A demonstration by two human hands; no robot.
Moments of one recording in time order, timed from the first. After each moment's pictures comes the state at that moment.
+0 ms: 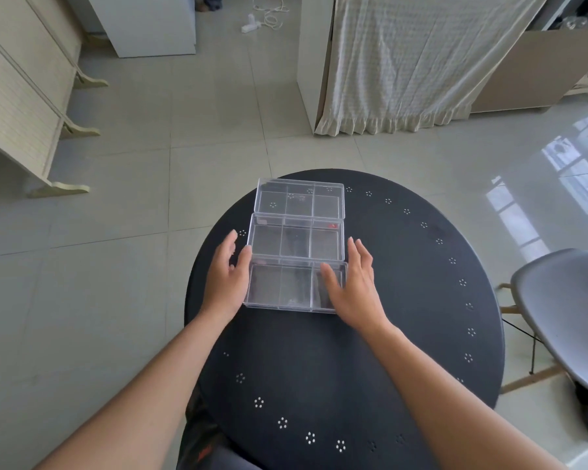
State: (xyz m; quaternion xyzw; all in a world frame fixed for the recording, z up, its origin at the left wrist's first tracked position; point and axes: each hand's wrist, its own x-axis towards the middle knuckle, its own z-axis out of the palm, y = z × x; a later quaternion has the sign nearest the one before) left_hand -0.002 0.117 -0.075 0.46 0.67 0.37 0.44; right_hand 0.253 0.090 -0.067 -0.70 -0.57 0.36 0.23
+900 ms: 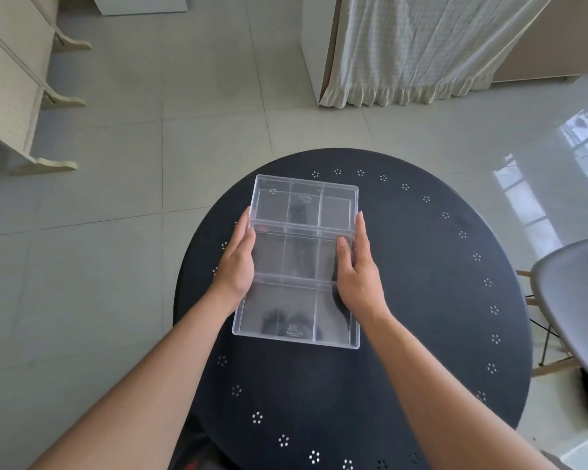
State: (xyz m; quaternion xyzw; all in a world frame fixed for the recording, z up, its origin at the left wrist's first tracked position) left_hand 0.009 0.159 -0.112 0.41 0.60 0.38 0.57; right_hand 0.242 0.127 -0.089 -0.70 -0.46 0.43 0.34
